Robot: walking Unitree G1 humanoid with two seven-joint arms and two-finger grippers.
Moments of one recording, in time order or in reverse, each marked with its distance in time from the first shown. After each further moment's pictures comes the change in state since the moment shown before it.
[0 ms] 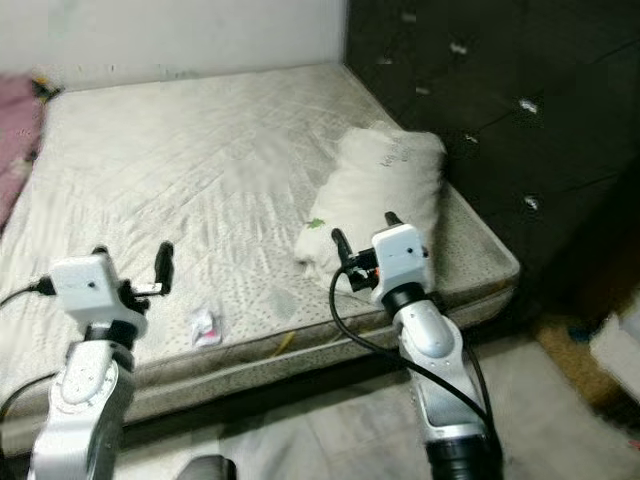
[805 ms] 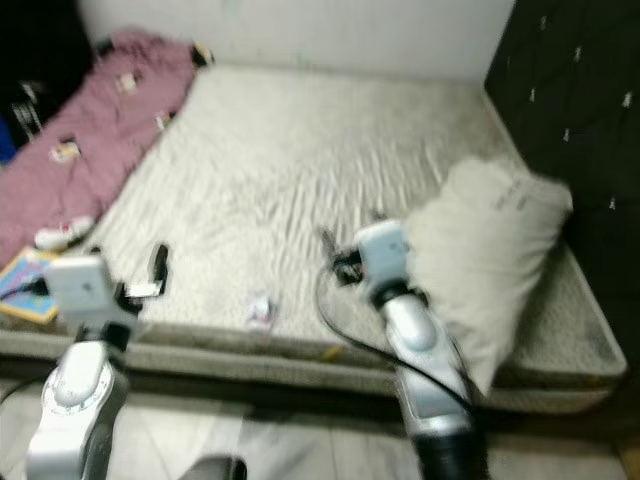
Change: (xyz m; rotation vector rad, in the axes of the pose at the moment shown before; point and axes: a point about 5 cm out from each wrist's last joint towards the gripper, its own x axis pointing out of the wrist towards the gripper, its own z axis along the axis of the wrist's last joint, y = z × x) left arm 0.000 0.000 -0.001 0.016 -0.009 -0.024; right arm 0.008 0.012 0.003 0.014 -0.013 0.042
